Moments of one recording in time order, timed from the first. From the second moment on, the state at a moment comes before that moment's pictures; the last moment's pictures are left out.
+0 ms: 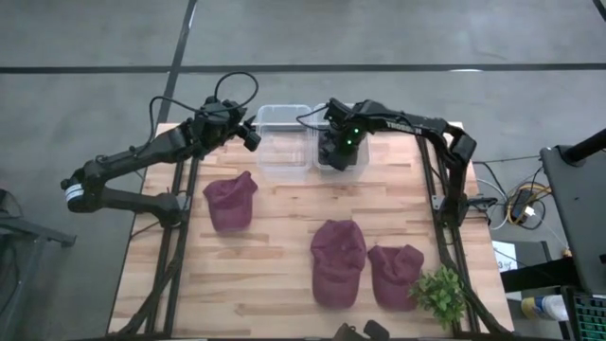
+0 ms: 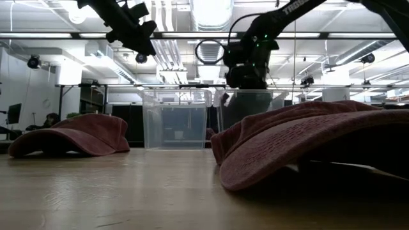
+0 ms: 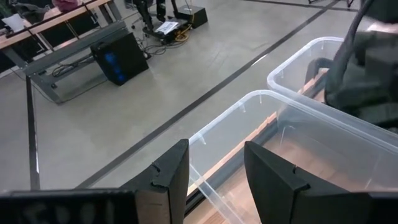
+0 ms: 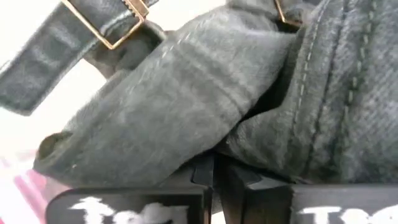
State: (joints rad) left arm 0.49 1.07 1.01 -0.31 -0.48 0.04; right arm -0.58 1.93 1.59 -1.03 -0.17 0.03
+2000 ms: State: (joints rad) left arm 0.49 1.07 1.01 -0.30 -0.47 0.04; right arm -0.55 1.74 1.70 -1.13 -0.10 -0.11
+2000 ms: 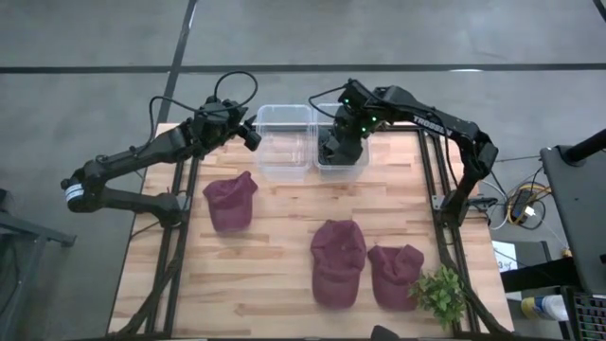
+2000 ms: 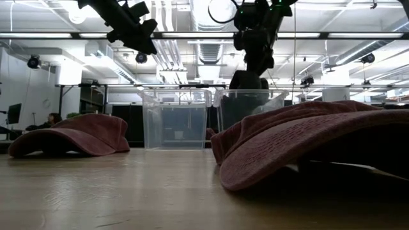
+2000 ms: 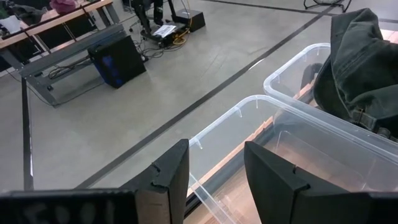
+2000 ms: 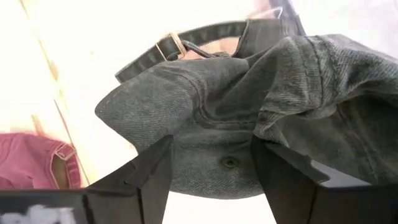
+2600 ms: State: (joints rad) left arm 0.49 1.07 1.01 -0.30 -0.47 0.04; right arm -0.55 1.75 1.81 -1.05 -0.09 -0.14
